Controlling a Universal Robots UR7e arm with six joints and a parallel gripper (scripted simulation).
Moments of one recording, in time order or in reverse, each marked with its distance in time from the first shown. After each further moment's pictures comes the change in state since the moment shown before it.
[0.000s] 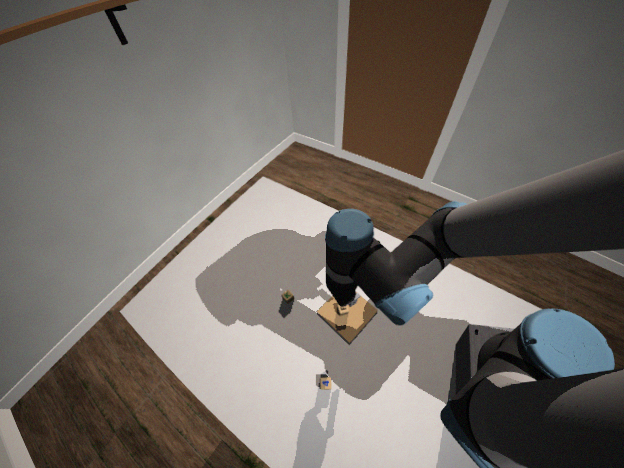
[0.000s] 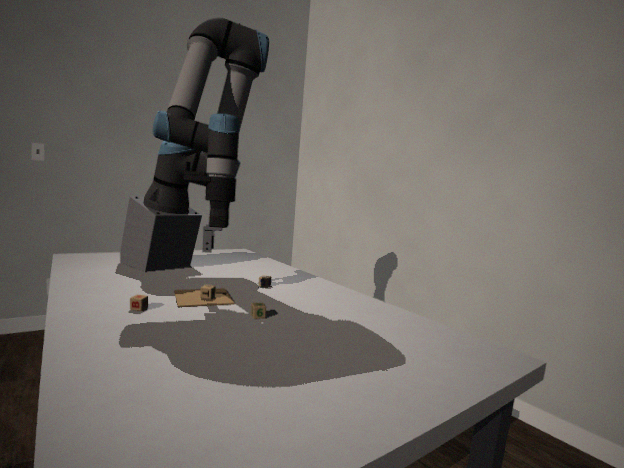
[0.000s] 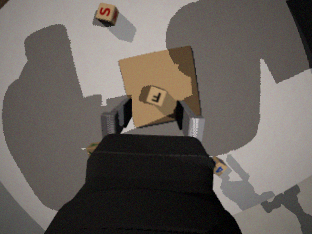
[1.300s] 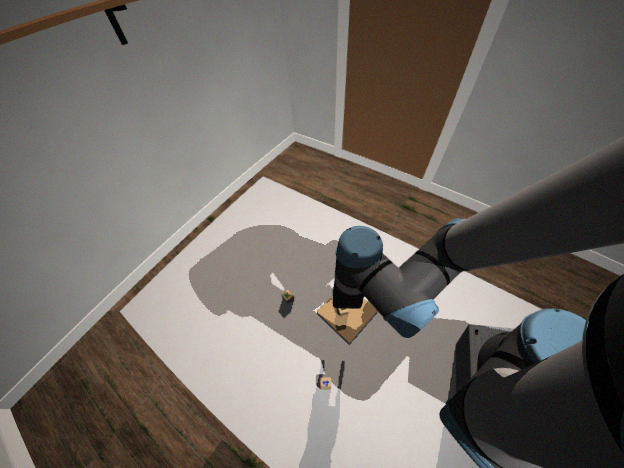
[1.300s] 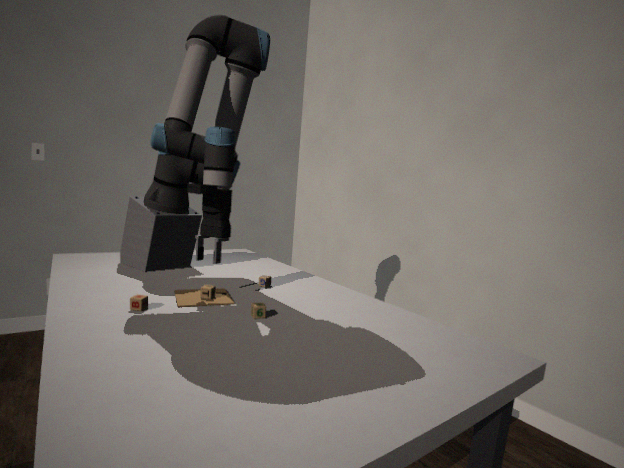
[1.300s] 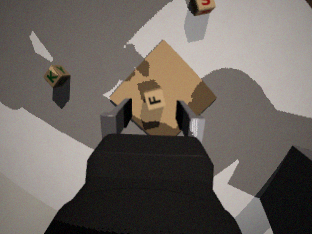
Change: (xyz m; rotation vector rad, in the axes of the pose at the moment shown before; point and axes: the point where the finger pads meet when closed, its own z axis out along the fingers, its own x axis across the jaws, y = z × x) arm -0.001 0.002 0.030 0.000 0.001 -0.979
